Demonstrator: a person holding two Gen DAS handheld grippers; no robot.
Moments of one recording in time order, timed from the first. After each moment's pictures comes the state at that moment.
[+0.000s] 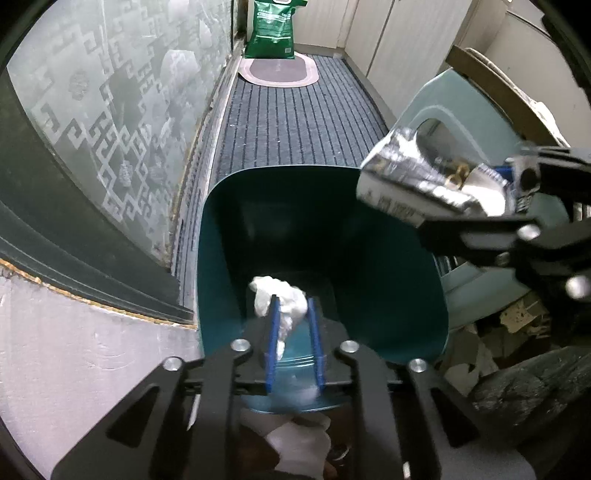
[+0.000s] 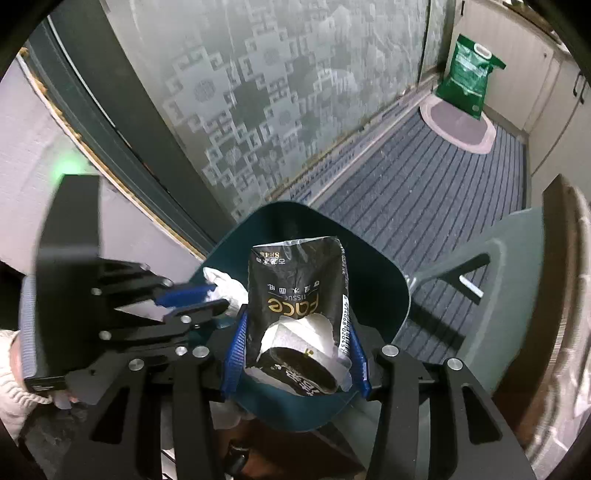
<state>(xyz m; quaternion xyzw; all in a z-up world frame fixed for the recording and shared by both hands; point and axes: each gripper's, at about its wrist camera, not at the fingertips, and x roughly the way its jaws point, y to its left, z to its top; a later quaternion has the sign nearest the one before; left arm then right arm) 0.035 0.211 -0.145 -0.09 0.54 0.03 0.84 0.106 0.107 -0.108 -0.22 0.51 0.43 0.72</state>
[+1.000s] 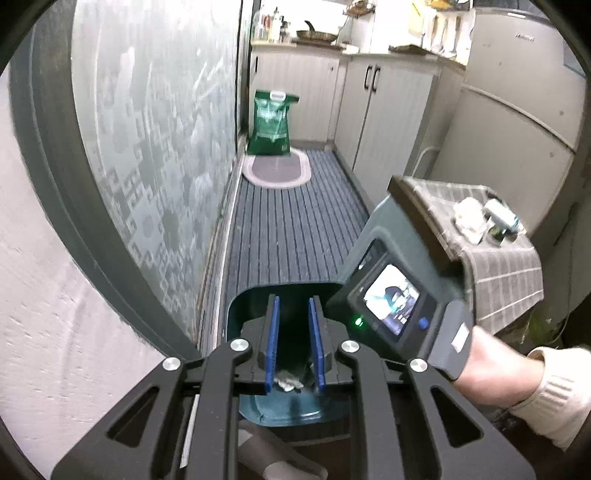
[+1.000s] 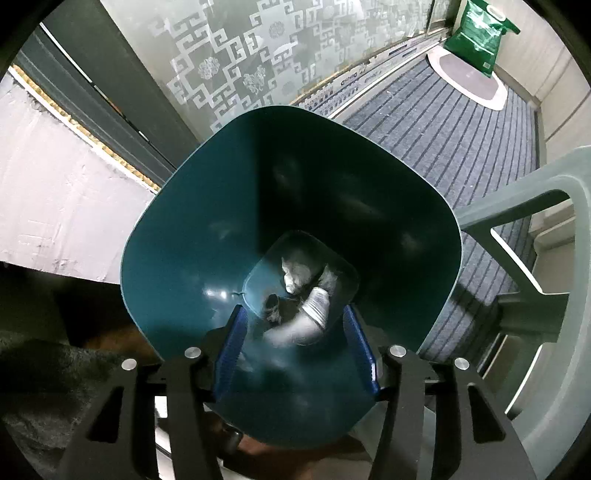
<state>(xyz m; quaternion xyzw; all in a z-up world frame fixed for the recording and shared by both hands) -0.009 0.194 -0.007 -0.07 0.37 0.04 0.92 0.099 0.118 -0.190 -0.26 0.56 0.40 0.67</state>
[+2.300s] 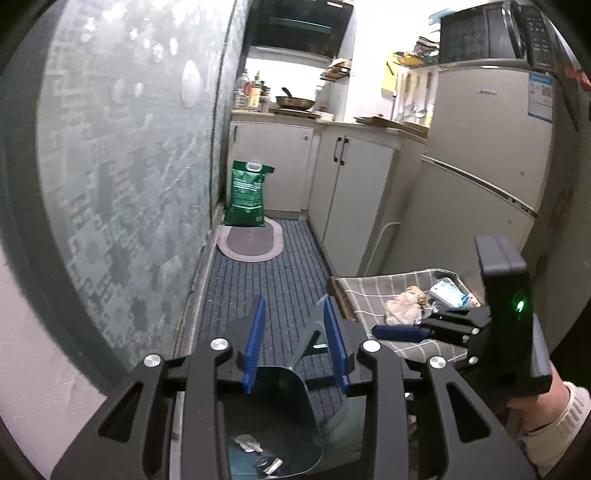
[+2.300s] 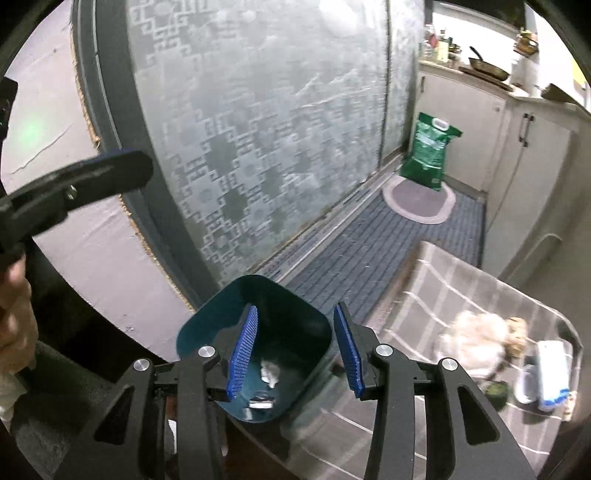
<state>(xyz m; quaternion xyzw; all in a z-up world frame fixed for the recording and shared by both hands) 0.008 0.135 0.067 -0.07 0.25 0.01 0.96 0.105 -0.013 0.008 -0.16 0.35 0.43 0.81</state>
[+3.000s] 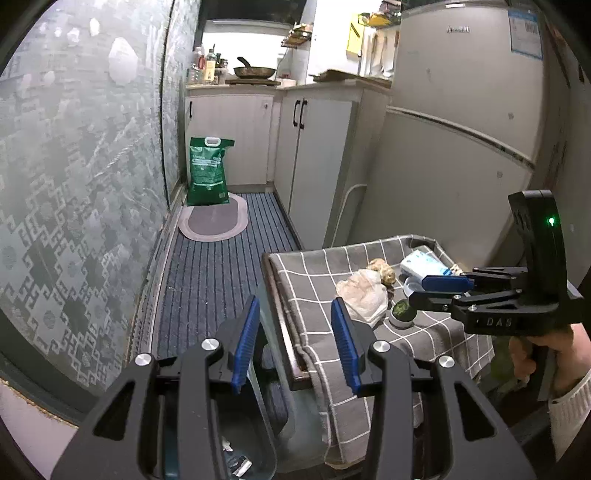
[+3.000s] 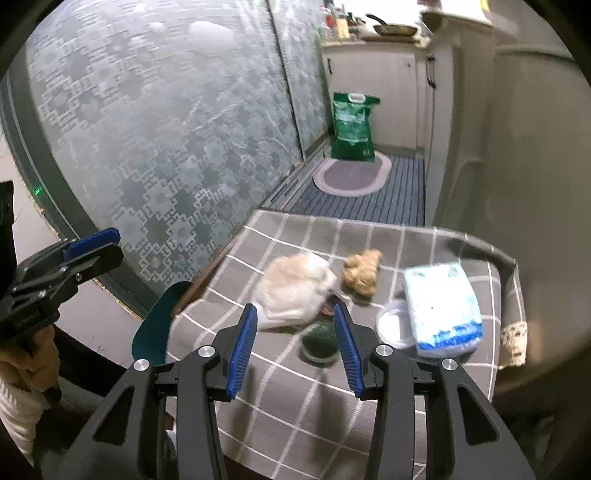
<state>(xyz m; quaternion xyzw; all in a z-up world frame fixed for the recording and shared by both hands) 0.081 0.063 0.025 -0.05 0.31 -0.04 0.95 0.182 -0.158 -0.007 -0.05 0.40 0.36 0.84</state>
